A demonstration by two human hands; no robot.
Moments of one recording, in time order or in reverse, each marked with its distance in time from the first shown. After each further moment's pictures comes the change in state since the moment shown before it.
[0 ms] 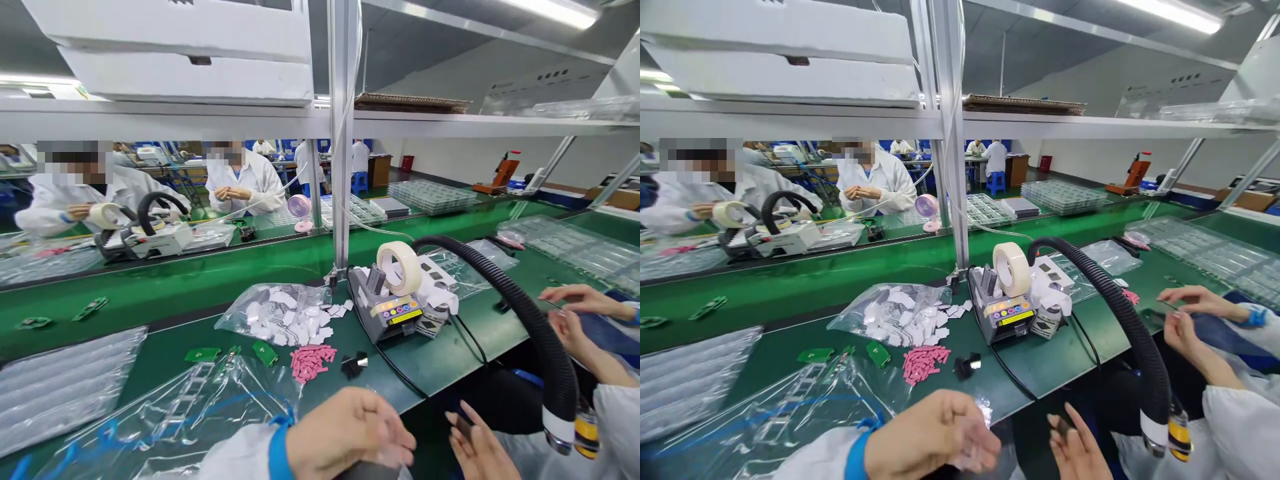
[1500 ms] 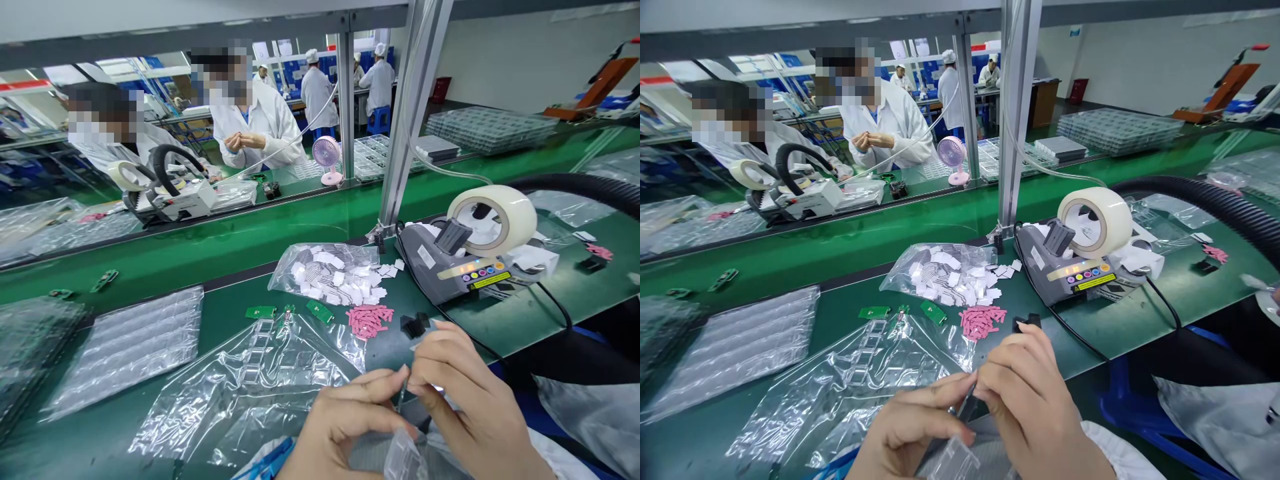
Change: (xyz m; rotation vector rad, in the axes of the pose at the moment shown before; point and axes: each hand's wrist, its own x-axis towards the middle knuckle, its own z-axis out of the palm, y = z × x) left_hand -0.101 0.006 -0.071 0.449 0.167 0.597; right_hand -0.097 -0.110 0.210 -0.698 -0.611 -1.163
